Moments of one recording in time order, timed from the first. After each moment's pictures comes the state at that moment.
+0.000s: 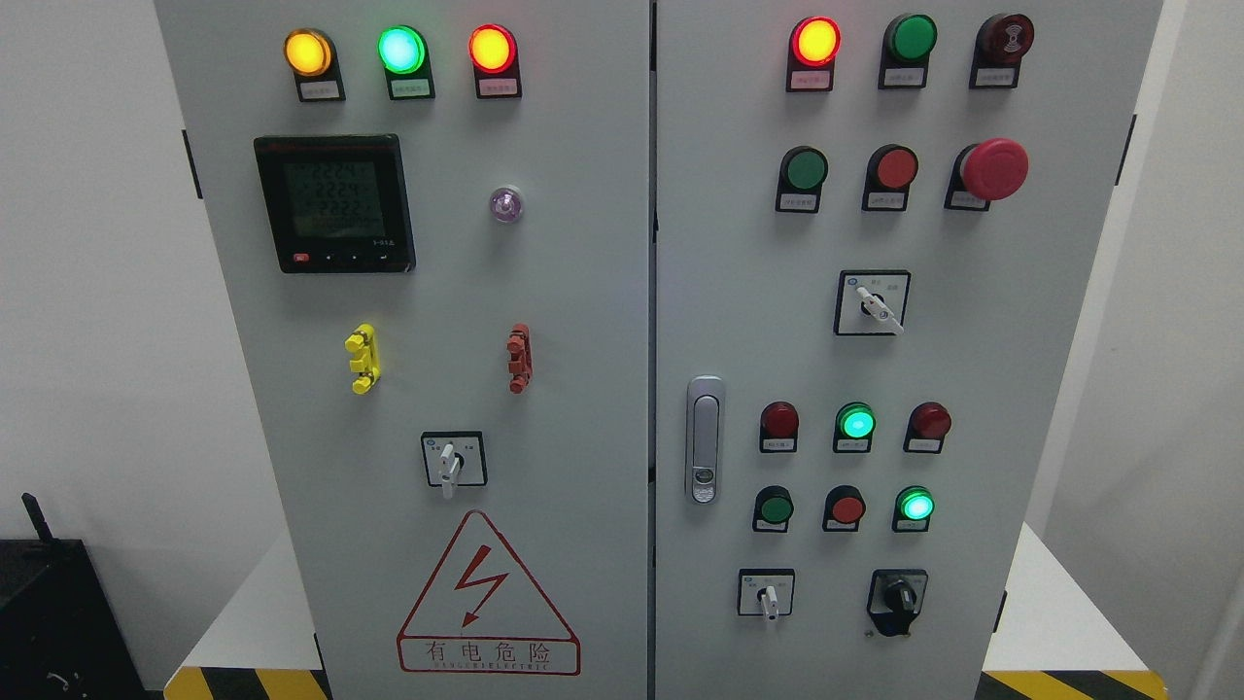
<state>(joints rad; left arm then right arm) 0.39 0.02 0.10 -1.33 -0.11 -0.31 -0.20 0.09 0.12 0.08 -0.13 0.00 0.02 -0.07</state>
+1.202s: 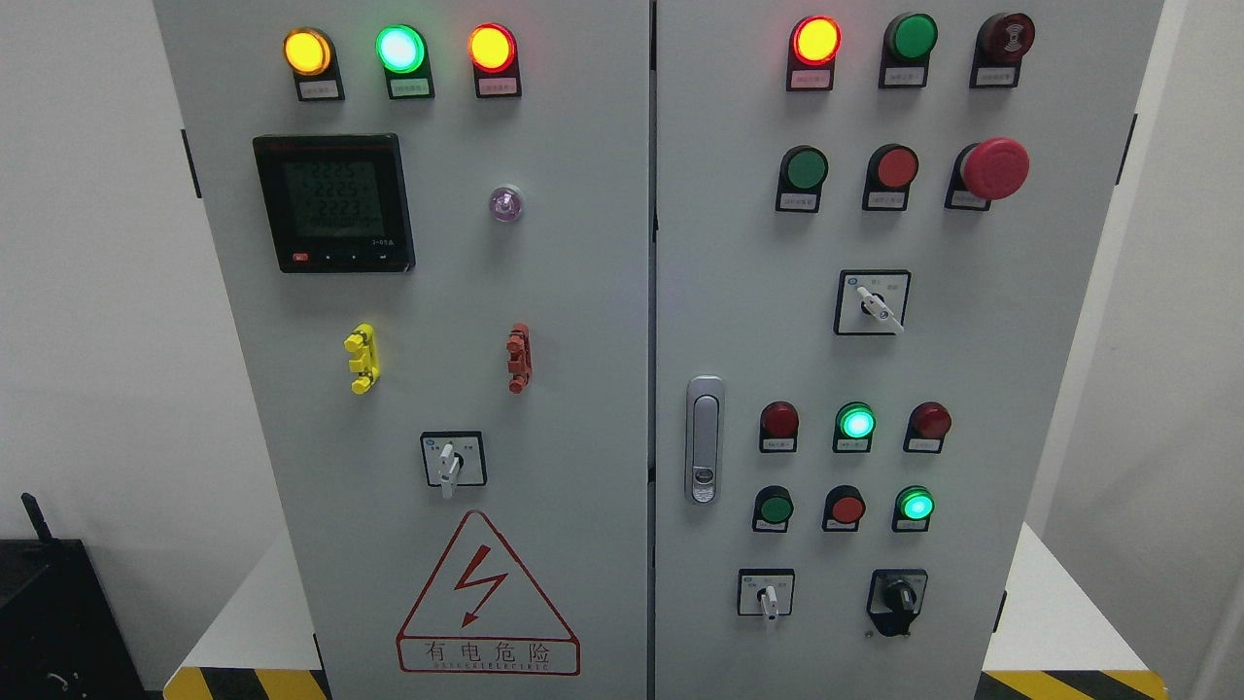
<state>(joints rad) 0.19 0.00 0.09 -1.93 -0.01 -0.02 -0.17 0.09 0.12 0.08 -0.13 0.00 0.02 -0.07</state>
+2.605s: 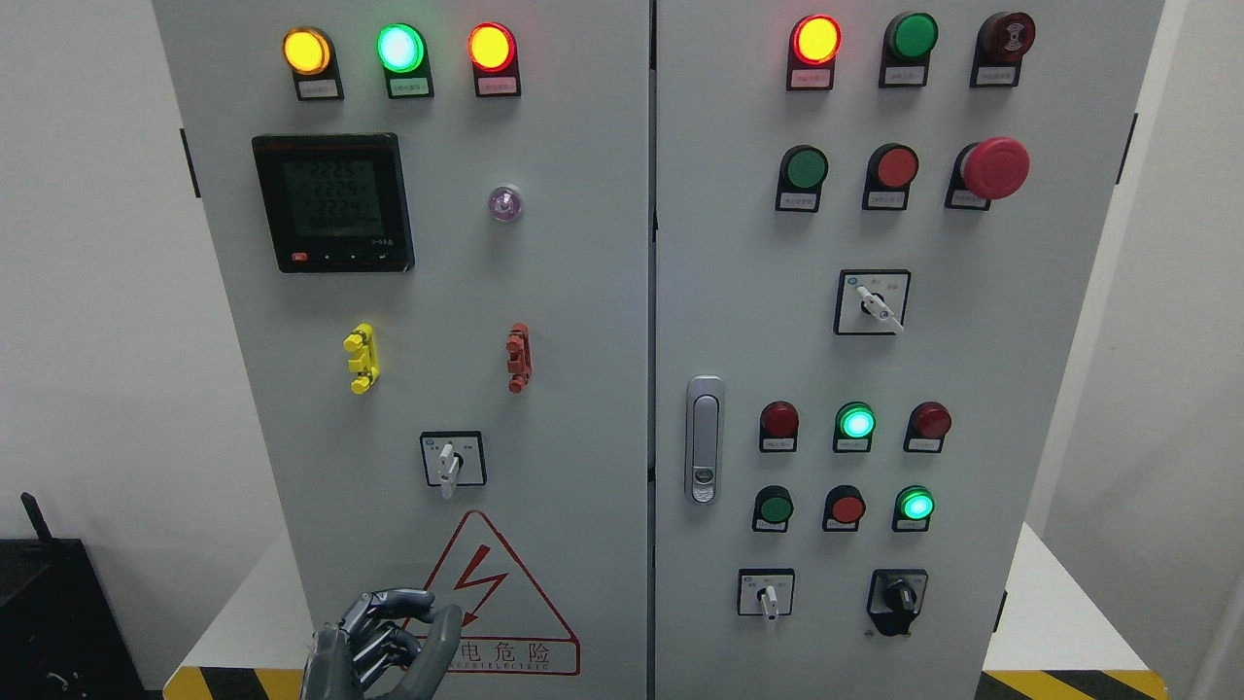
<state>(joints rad) -0.08 -0.01 -0.12 -2.03 -0.05 0.31 0.29 0.09 0.12 0.08 -0.13 0.00 0.02 -0.07</state>
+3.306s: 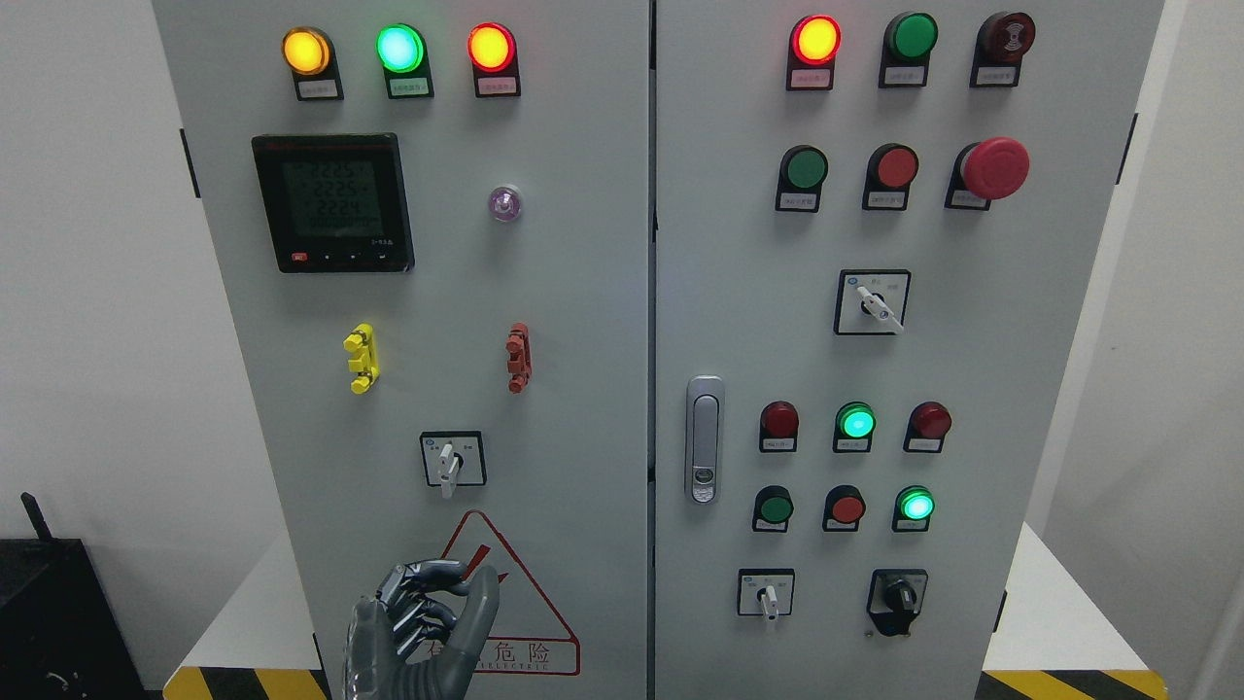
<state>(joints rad) -0.15 -0.08 -0.20 -2.01 -0.14 0.38 0.40 0.09 0.12 0.08 -0.13 0.00 0.02 -0.07</state>
